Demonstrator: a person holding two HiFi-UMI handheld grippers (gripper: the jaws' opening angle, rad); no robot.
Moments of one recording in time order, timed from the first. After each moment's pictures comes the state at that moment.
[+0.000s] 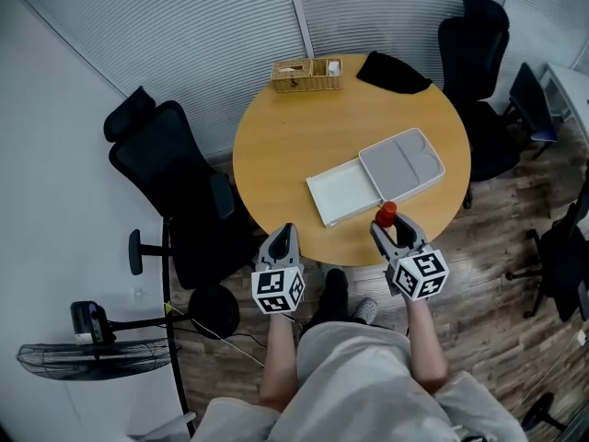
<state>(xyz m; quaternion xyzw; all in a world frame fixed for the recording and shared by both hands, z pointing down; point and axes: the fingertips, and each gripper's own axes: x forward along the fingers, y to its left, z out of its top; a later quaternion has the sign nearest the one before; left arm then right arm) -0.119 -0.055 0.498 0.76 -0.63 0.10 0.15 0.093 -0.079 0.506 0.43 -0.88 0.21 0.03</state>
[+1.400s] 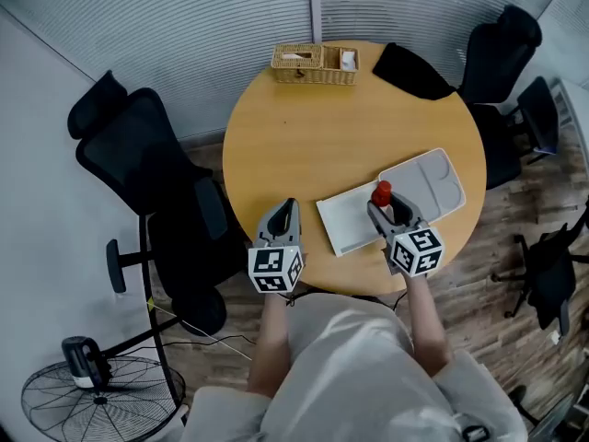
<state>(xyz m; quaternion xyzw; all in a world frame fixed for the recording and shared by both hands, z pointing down) -0.181 -0.229 0.542 0.78 -0.59 0.09 0.19 0.014 -0.251 0.570 0.42 -0.87 0.22 0.12</state>
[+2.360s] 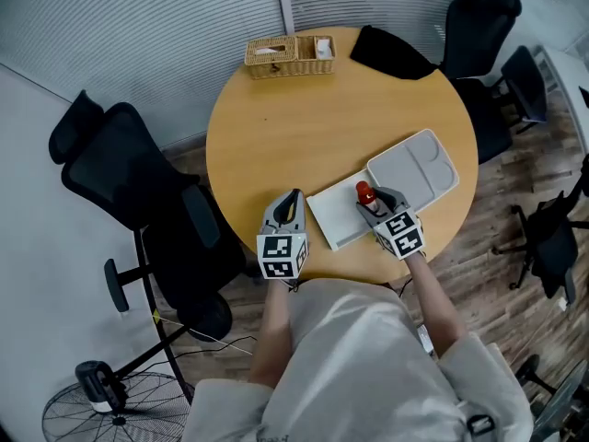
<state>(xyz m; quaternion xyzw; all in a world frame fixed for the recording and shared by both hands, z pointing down) -0.144 -0.257 0.581 0.82 -0.53 0.13 0.18 0.014 -0.243 0.650 0.37 -0.86 0.17 0.31</state>
